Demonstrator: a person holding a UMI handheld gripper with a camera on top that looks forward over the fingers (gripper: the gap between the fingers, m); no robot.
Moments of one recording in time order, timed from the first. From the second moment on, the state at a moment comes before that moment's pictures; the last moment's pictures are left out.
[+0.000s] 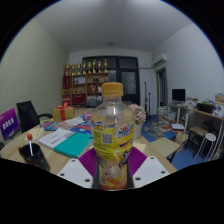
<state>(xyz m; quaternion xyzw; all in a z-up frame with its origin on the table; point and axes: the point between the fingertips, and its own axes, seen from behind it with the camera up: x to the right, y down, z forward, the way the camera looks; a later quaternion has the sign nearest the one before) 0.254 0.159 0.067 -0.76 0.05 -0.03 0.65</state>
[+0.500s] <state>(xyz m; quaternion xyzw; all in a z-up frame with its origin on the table) 0.217 0.055 0.085 -0.84 0.08 -0.06 0.54</state>
